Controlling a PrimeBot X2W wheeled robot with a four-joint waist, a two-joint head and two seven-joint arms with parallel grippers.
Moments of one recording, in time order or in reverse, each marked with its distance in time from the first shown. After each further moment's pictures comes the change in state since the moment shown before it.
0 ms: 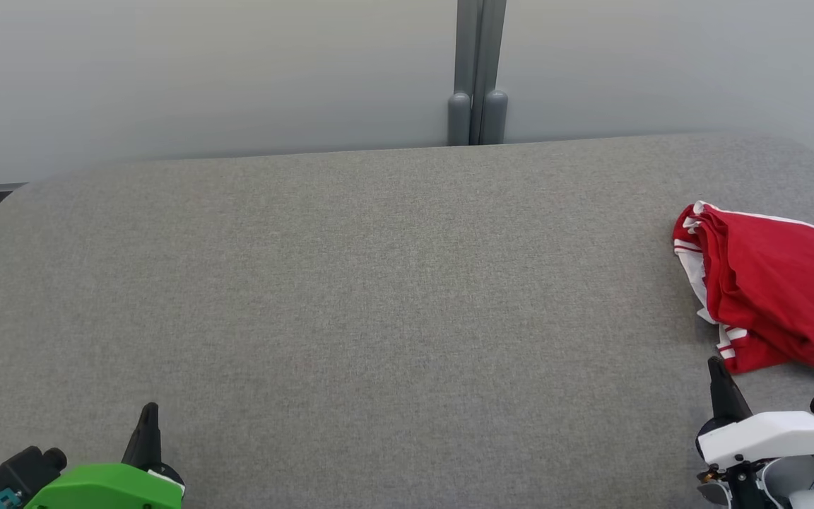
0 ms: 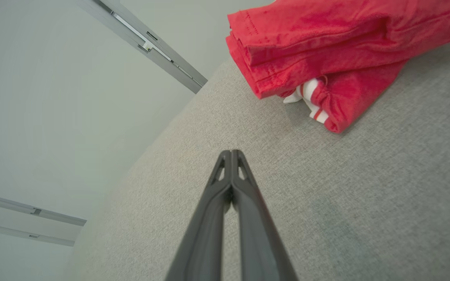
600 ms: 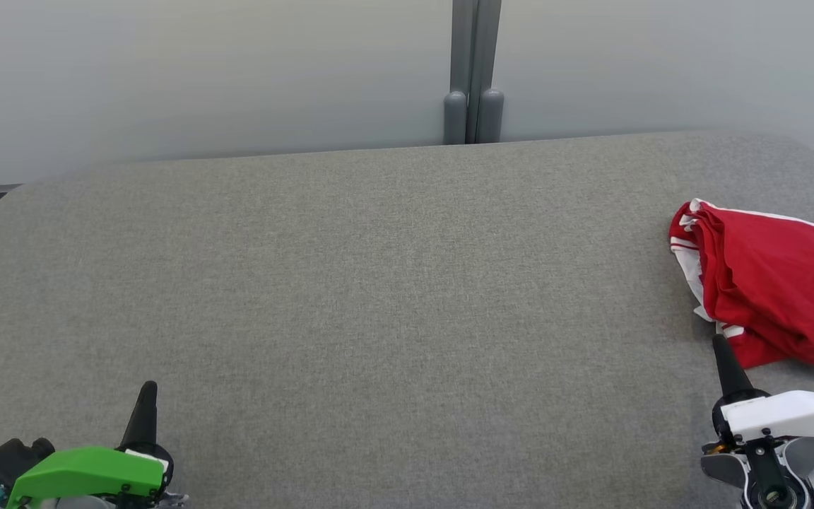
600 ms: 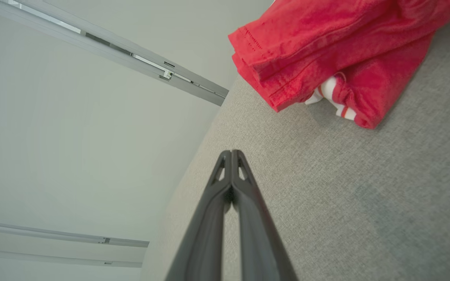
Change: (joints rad) left arm -0.037 -0.016 0.039 -0.018 -0.211 -0.023 0.062; right arm -0.048 0.010 -0.049 -0.003 0.252 0.033 0.059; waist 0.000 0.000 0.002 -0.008
